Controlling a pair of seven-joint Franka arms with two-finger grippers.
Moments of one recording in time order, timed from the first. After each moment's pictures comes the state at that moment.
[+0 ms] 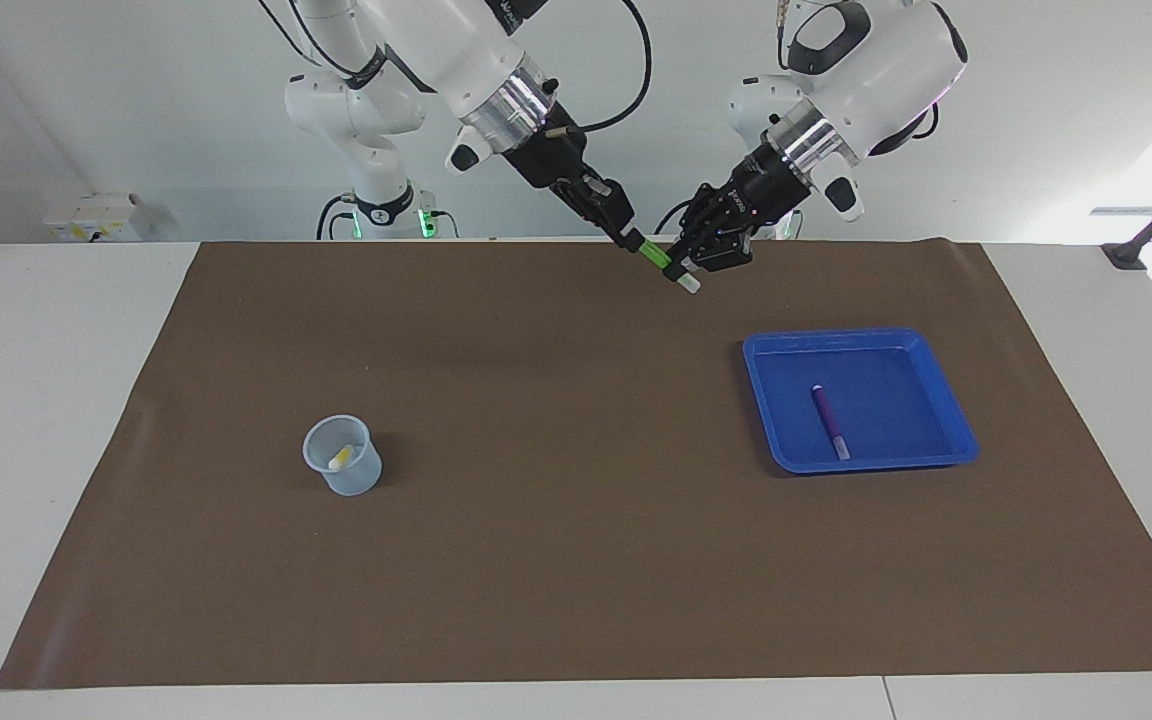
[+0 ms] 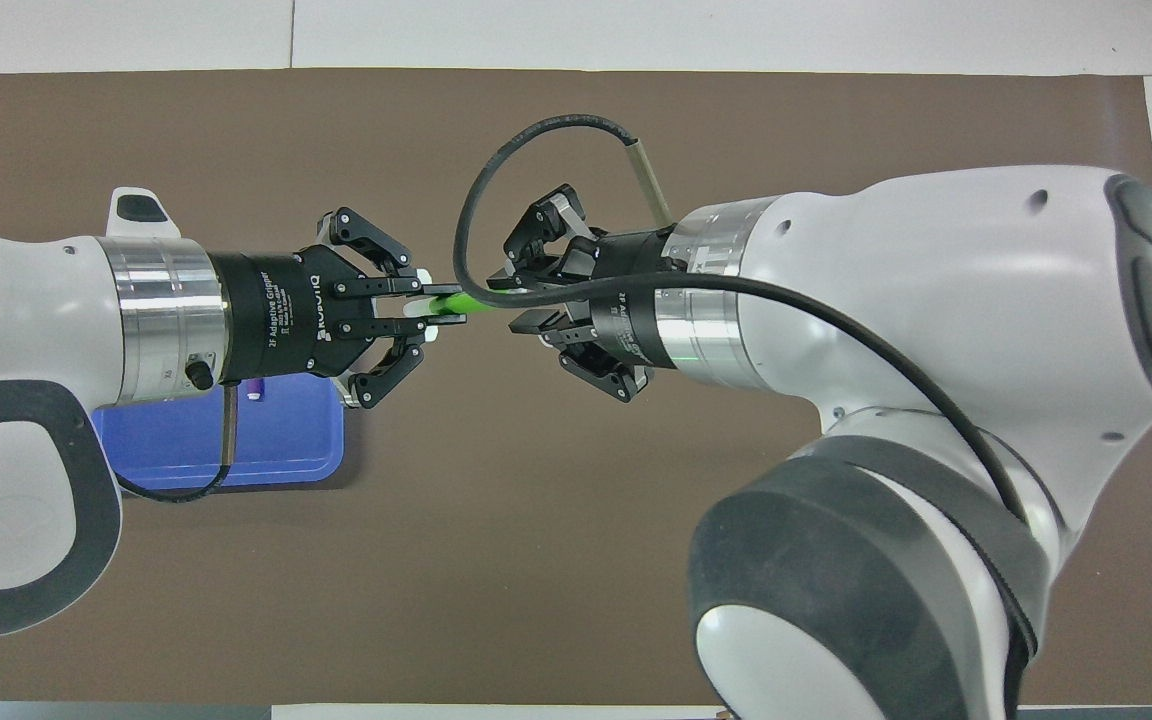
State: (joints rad) left arm -0.15 -0.15 -0.24 -1.92 -0.80 2.13 -1.61; right arm -0.02 0.07 0.57 -1.62 0.51 2.16 1.33
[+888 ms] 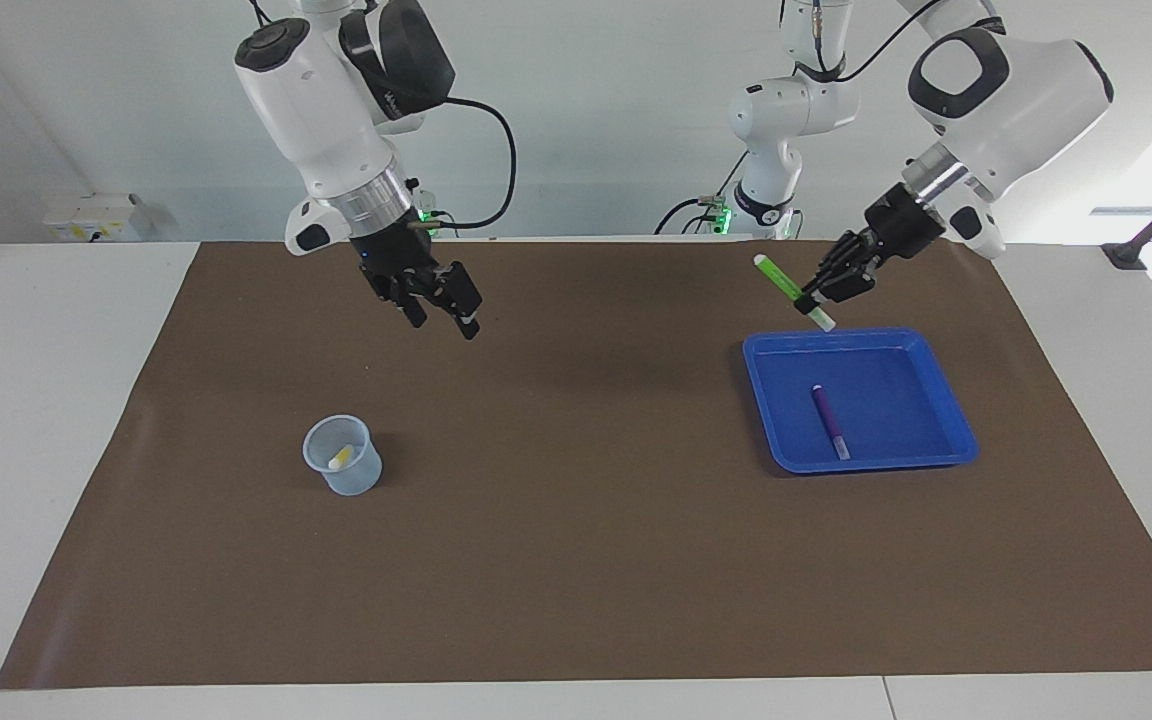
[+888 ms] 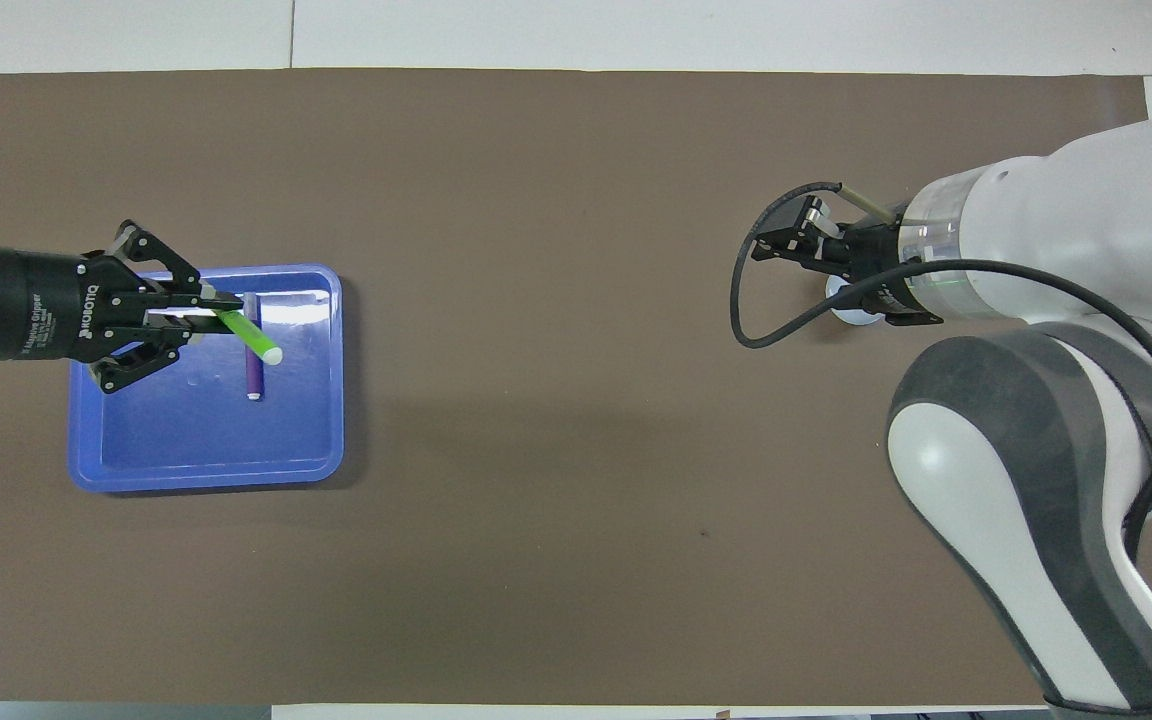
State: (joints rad) left arm 0.21 -0.12 -0.21 -1.96 -0.61 1.87 -0.71; right arm -0.04 0.01 0.28 -1.81 0.19 2.01 0.60
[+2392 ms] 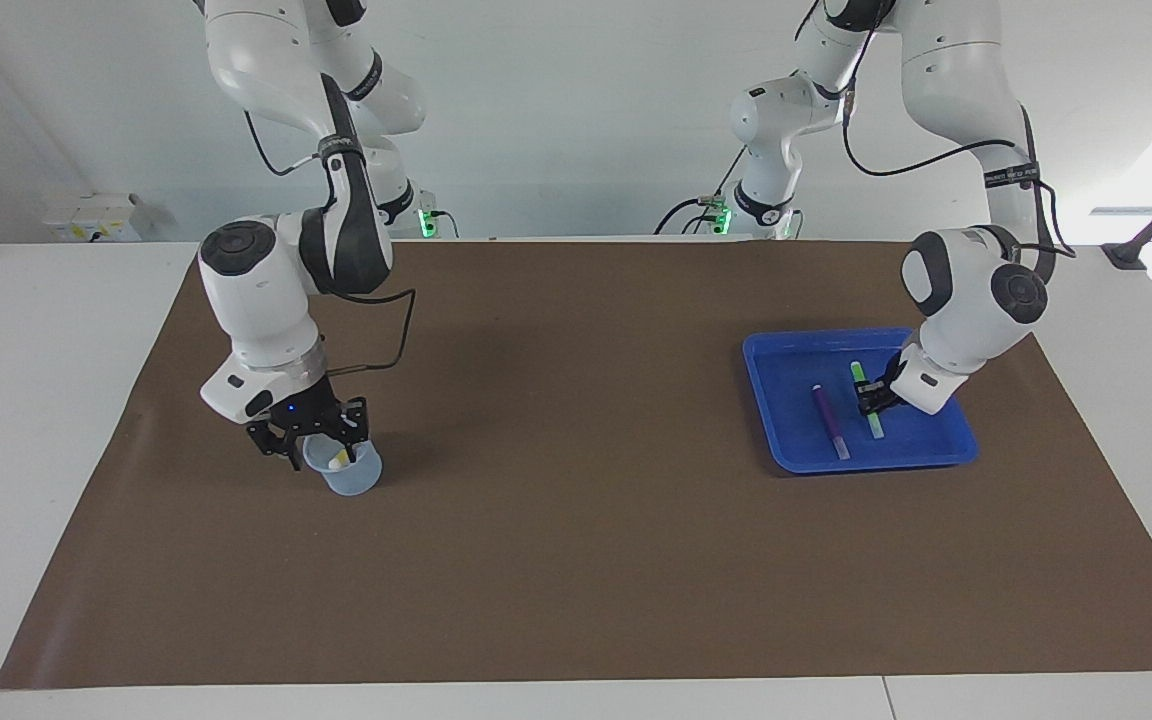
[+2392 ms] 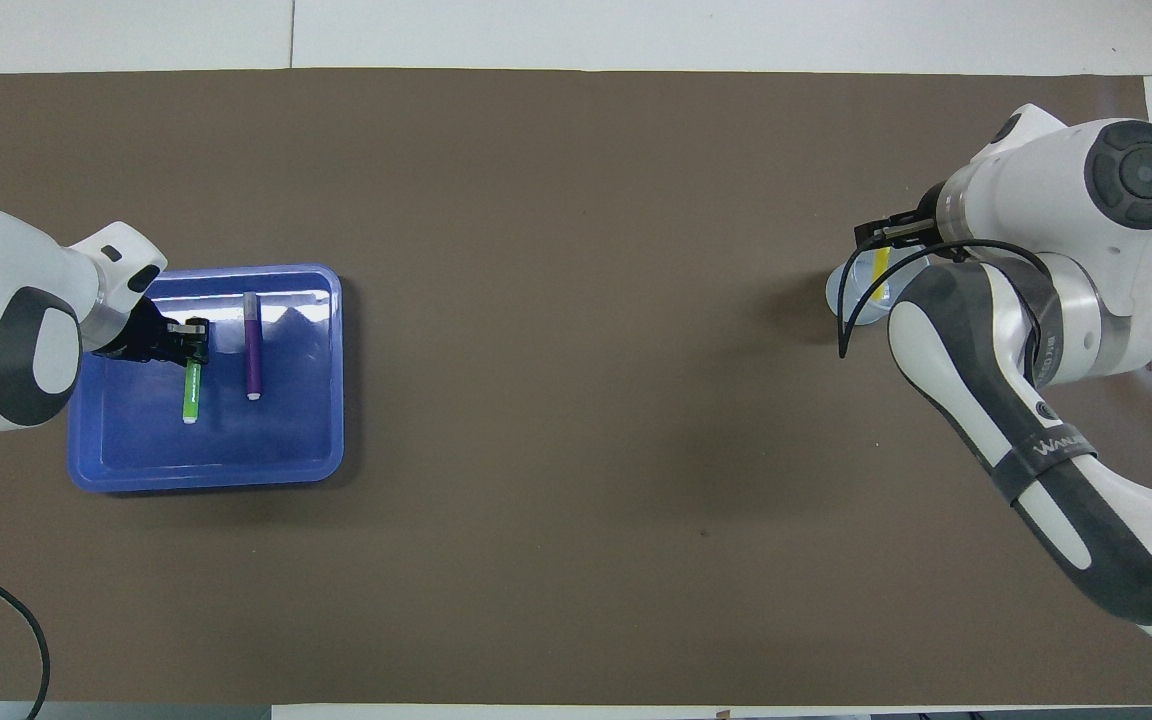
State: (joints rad) left arm 0.24 0.26 -0.23 -2.03 0.02 2.15 -0.01; right arm -0.04 0.29 0.12 -1.84 -0.10 2.32 -0.03
